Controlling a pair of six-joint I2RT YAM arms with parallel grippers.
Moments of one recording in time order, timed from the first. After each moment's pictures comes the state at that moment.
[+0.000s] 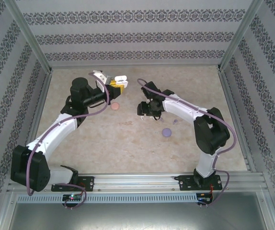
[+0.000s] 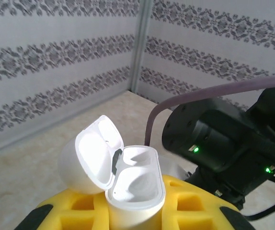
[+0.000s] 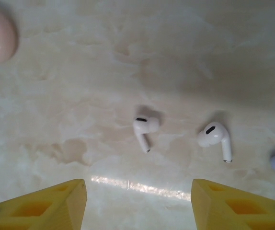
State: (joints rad) left arm -0.30 1.30 0.94 0.26 0.59 -0.06; right arm 0.58 1.85 1.38 -0.70 -0.08 0.60
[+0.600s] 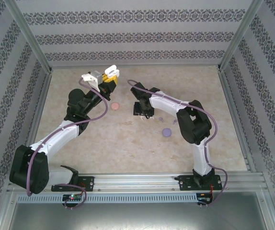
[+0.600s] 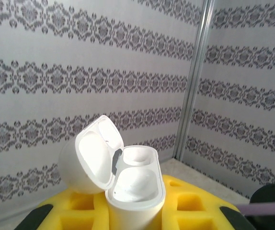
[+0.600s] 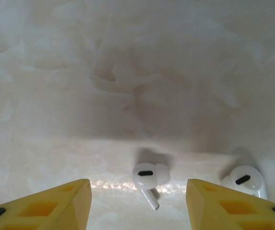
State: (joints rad) left arm -0.32 1.28 0.79 0.73 0.31 -0.19; right arm 0.62 2.09 1.58 -0.79 0.02 0.69
